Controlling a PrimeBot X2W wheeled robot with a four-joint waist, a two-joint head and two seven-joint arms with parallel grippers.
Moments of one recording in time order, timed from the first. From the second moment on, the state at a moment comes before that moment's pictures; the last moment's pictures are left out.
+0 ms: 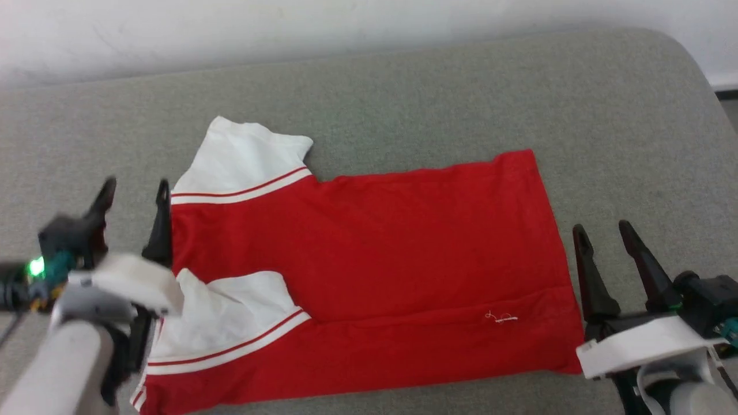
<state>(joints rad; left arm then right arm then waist) -0.20 0.55 -0.26 -0.04 -0.44 0.27 -0.02 0.03 -0.05 -0.03 -0.12 0.21 0.13 -0.05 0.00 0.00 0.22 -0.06</state>
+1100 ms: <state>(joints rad) -0.82 0.73 -0.28 0.16 -0.57 0.33 0.97 -0.19 -0.05 0.16 -0.08 0.26 0.13 -0.13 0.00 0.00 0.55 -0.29</state>
